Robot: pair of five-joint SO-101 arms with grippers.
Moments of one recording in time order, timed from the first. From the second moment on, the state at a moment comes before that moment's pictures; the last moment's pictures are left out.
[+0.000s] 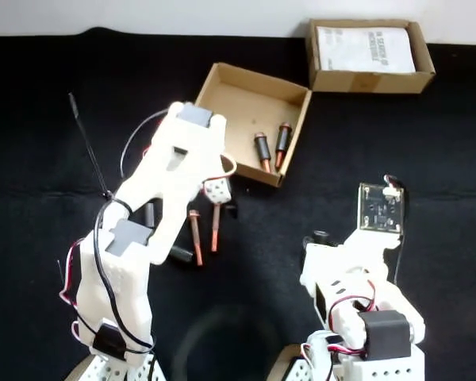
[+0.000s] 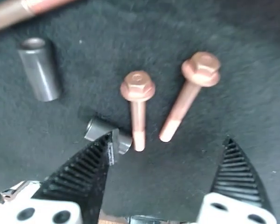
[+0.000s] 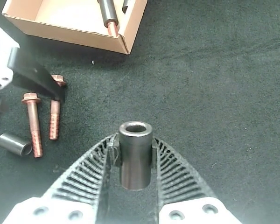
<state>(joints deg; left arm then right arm) 13.8 28.1 -12.5 98.2 35.7 -12.9 -83.9 59.3 79.0 -12.4</state>
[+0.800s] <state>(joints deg) 19.0 28.1 -15.5 98.2 32.7 -12.9 -83.9 59.3 79.0 -12.4</state>
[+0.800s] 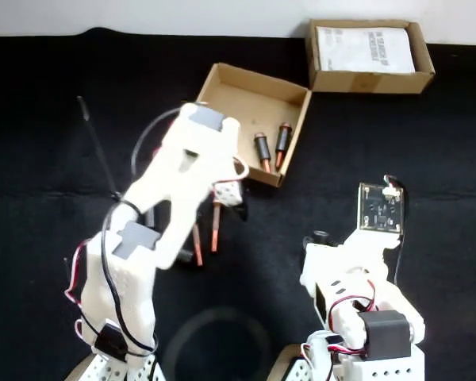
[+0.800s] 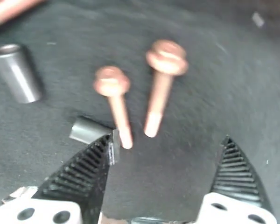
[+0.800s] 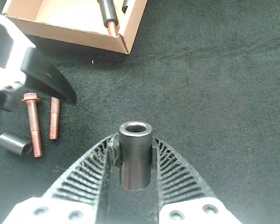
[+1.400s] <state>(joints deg) 16.4 34.9 -15.6 88.3 21.7 -12.9 -83.9 59.3 79.0 -12.4</state>
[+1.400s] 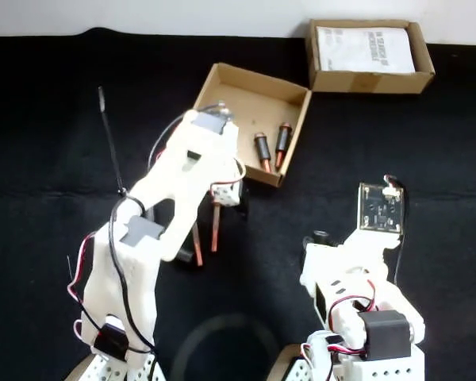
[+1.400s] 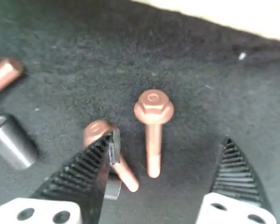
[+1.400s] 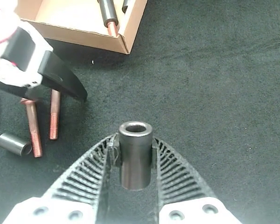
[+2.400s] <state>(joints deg) 16.4 36.4 -16.7 88.3 21.6 -12.9 -83.9 60.4 73.2 -12.4</state>
